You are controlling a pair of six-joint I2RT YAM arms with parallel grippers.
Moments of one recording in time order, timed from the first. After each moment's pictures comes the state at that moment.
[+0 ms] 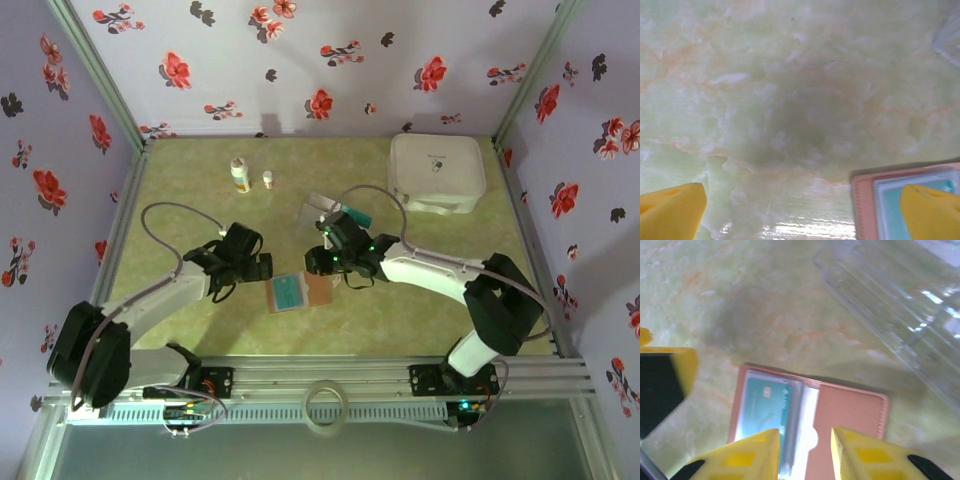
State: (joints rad) left arm -0.60 1.24 0.72 -0.55 -0.25 -0.58; right arm 0.85 1.57 0.98 -0.28 -0.14 0.61
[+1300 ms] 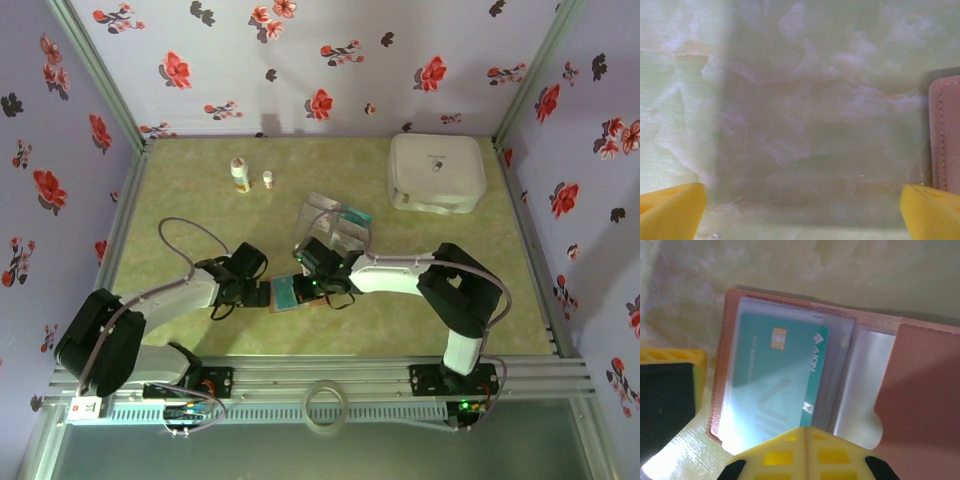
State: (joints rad) left arm -0.65 1.33 0.61 -0.60 -0.21 -0.60; right arm 1.00 1.80 1.02 -0.23 -0.18 0.66
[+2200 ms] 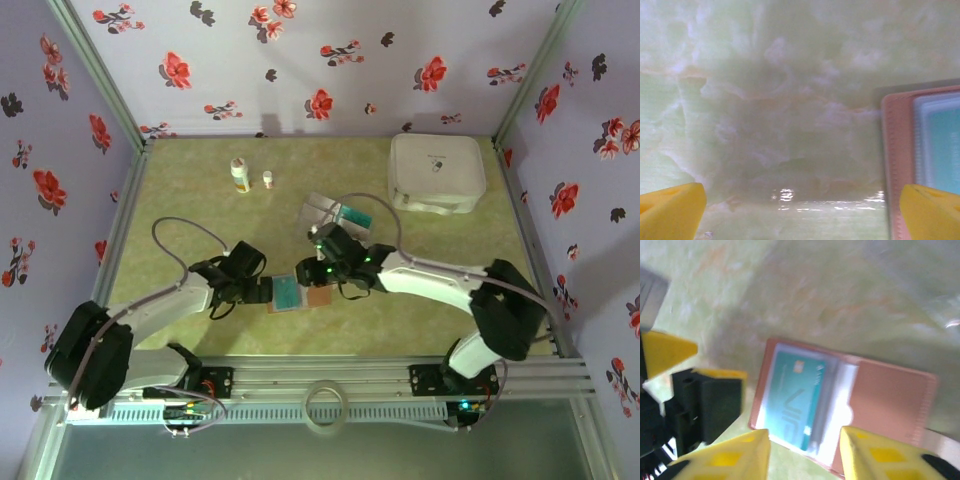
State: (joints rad) left arm -0.67 1.23 0.61 -0.59 -0.20 -0.61; right arm 0.93 1.52 0.95 -0.28 -0.11 0.65
